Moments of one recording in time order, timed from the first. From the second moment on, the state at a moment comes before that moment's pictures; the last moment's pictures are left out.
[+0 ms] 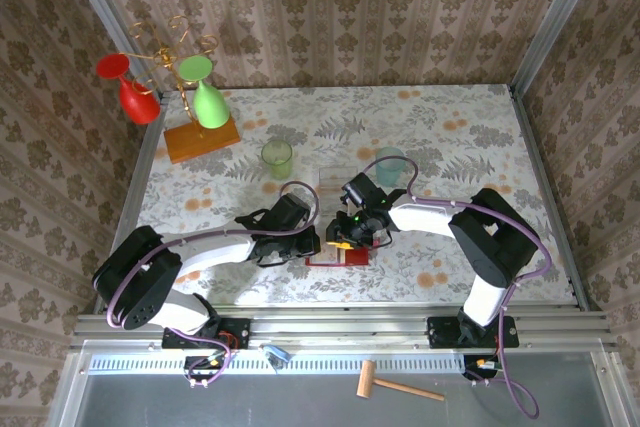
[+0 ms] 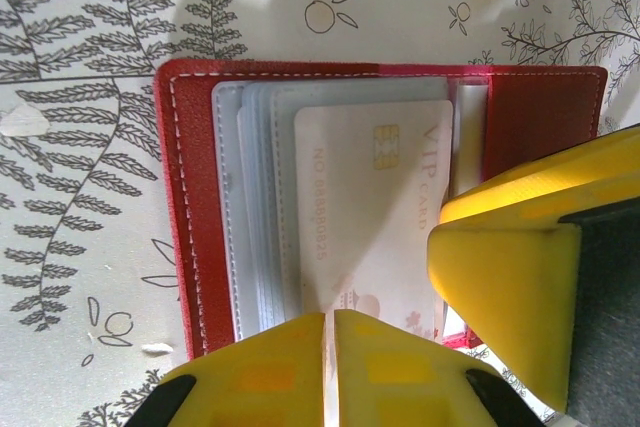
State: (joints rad) left arm -0.85 1.43 0.63 -0.20 0.24 -0.88; right arm 0.69 1.74 0.92 -0.28 -0.46 0.88
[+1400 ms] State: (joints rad) left arm -0.85 1.43 0.63 -0.19 0.24 -0.89; right arm 0.69 1.68 0.88 -0.31 -0.44 0.86
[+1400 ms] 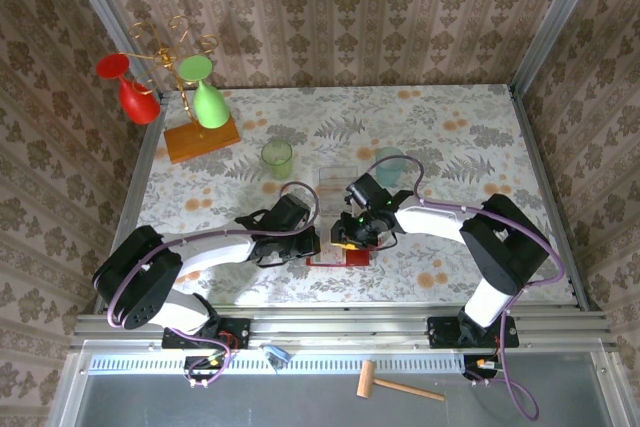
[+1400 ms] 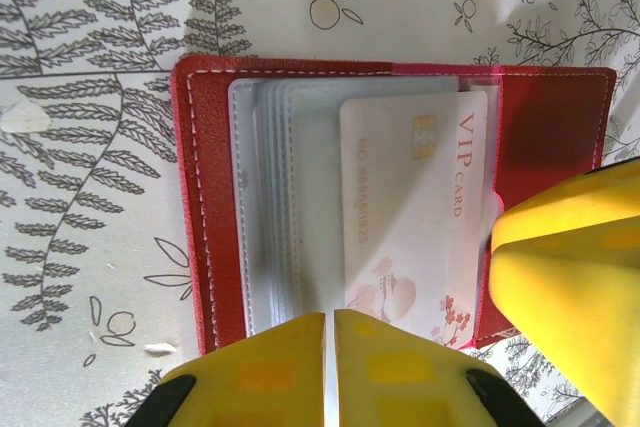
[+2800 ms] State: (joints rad) left arm -0.85 1.45 0.63 -0.19 0.24 -0.89; right arm 0.69 1.71 0.88 -0.31 -0.45 0.86
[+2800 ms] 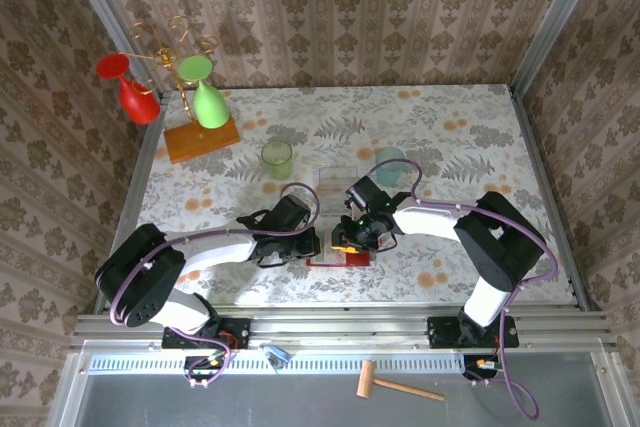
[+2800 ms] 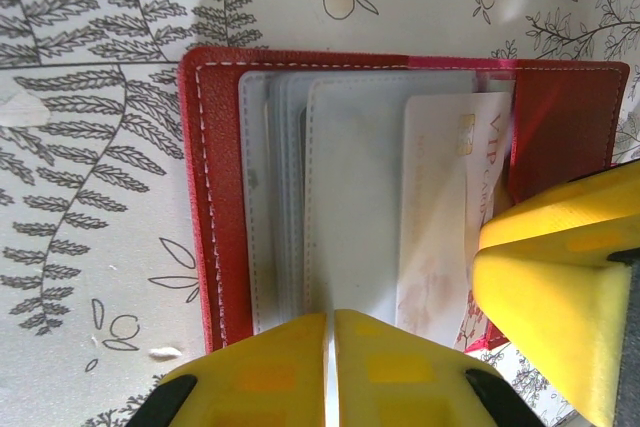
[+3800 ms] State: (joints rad) left arm -0.86 1.52 0.72 -0.23 0.28 -0.85; right arm 0.65 1.66 0.88 -0.32 -0.42 0.86
